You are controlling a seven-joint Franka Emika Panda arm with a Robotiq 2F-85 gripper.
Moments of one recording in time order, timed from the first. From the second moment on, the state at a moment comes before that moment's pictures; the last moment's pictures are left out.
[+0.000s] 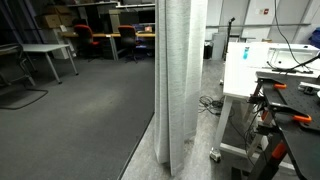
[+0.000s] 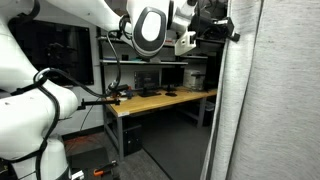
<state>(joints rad) -0.69 -0.49 0.41 -2.49 0.03 3.35 0.00</state>
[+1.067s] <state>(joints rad) -0.54 -0.52 0.55 -2.49 0.05 3.36 0.12</state>
